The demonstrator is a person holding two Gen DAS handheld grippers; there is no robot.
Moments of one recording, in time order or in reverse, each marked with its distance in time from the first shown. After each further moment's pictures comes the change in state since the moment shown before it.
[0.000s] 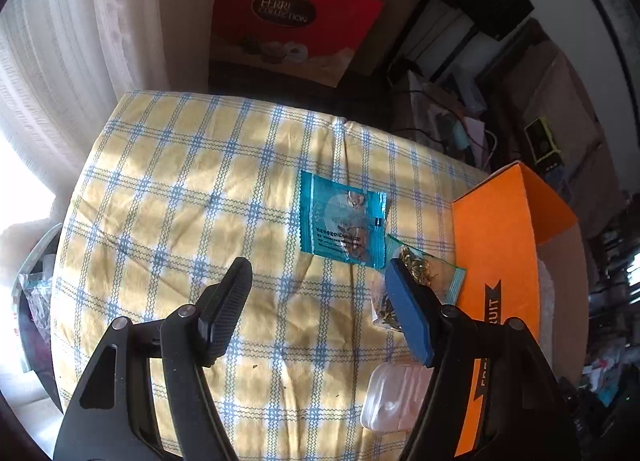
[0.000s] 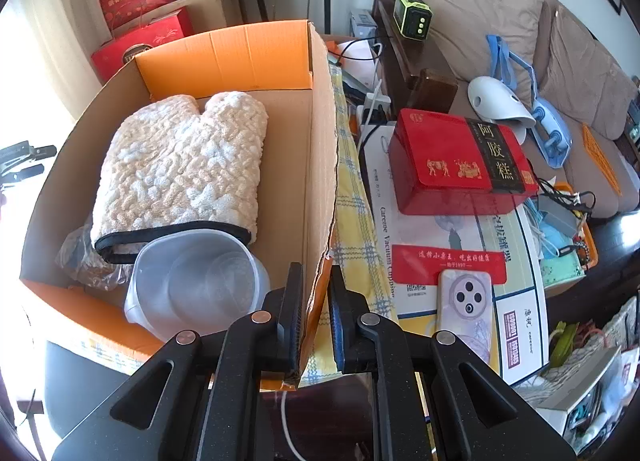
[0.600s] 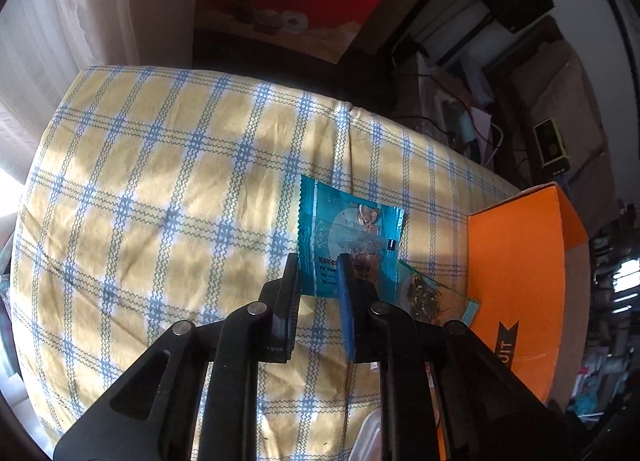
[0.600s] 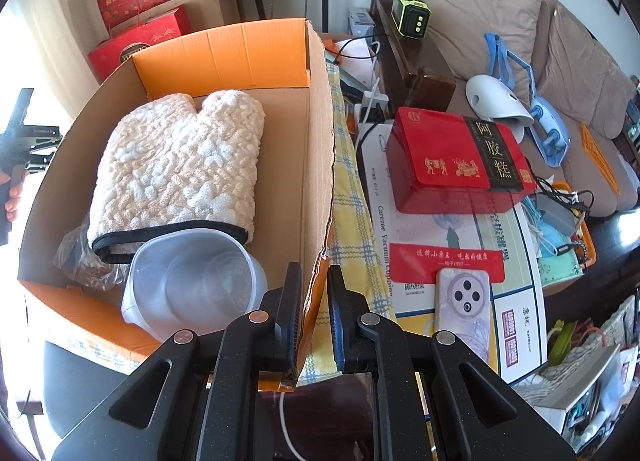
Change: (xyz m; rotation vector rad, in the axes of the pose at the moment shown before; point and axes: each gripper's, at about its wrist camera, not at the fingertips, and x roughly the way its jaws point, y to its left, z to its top) left arm 0.047 0.003 0.020 -0.045 0.094 -0.029; right arm 0.001 0.000 0.000 -0.003 0.005 -0.010
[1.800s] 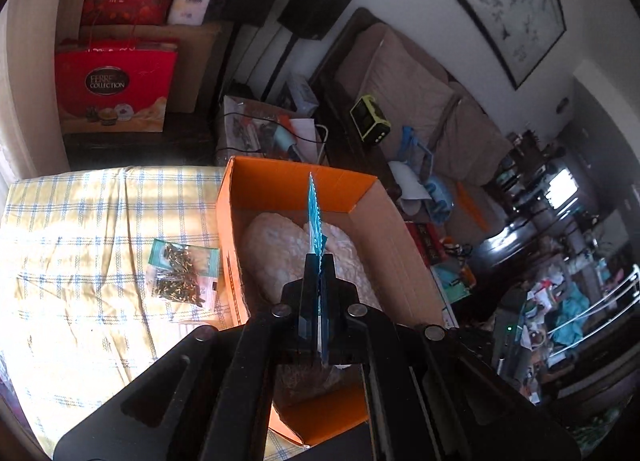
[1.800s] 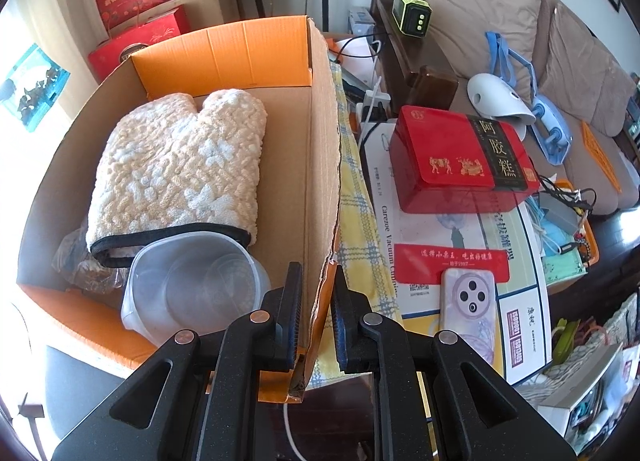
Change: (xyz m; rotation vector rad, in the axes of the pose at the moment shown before) left arm -0.149 -0.154 -0.089 0.370 -0.143 -0.355; right arm 0.005 0.002 0.001 0.006 0.003 0.005
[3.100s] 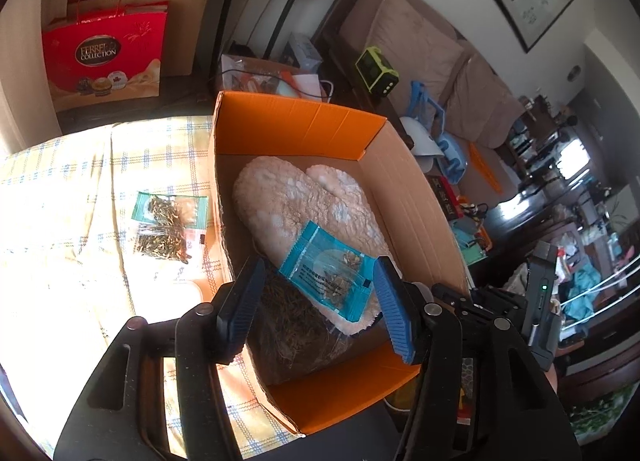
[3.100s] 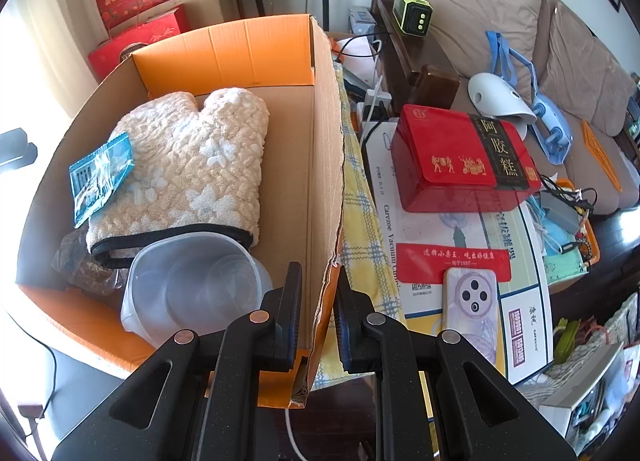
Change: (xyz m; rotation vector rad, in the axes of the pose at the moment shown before) left arm 0.033 -0.009 -0.037 0.033 0.114 0.073; right arm 0.003 0.000 -0.001 0.003 -0.001 0.002
